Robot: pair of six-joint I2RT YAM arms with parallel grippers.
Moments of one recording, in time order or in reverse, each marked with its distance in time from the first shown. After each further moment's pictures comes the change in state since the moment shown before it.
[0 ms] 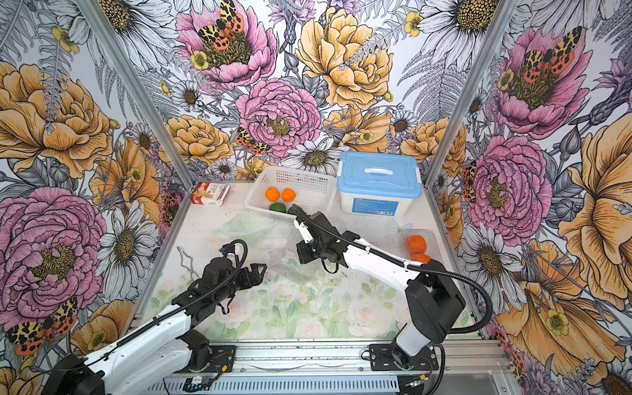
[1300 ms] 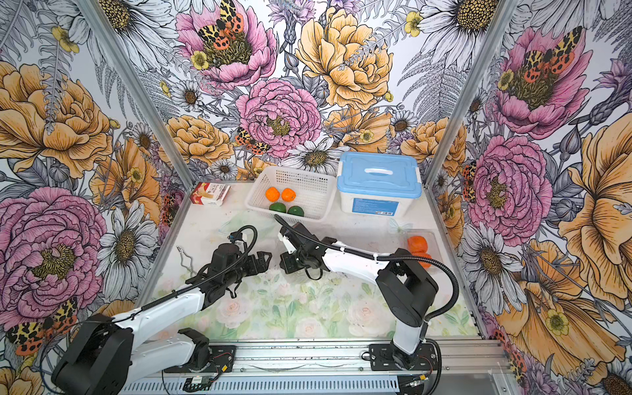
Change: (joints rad) left arm 0.043 0.232 0.109 0.152 0.030 0.076; right arm 0.095 0.193 0.077 0.060 -0.039 0.123
